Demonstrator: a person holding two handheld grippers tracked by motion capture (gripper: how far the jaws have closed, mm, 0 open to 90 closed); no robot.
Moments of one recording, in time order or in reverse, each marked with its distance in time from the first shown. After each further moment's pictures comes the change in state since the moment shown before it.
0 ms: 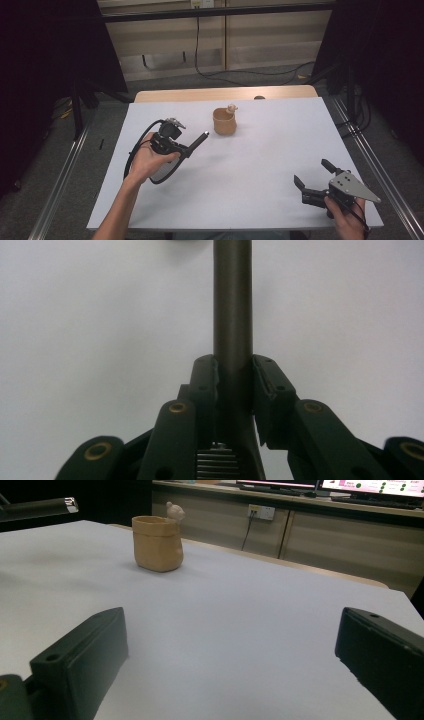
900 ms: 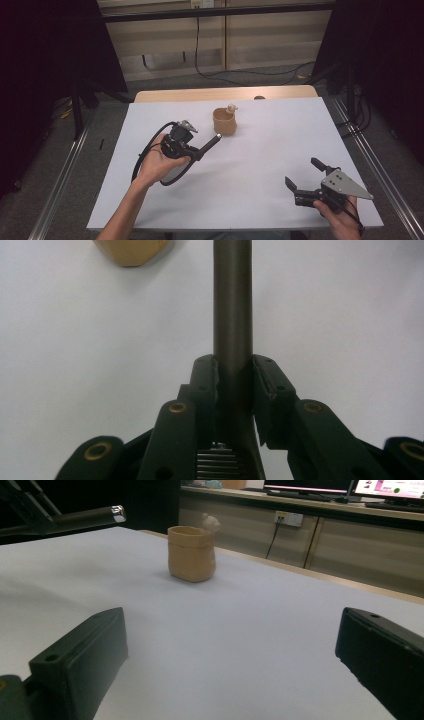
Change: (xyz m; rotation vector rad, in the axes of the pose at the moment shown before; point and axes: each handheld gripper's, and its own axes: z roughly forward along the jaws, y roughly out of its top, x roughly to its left) left arm -0.031 0.012 0.005 -0.020 -0.023 0.090; right arm 0.017 0.013 0.007 -0.008 0.098 -0.015
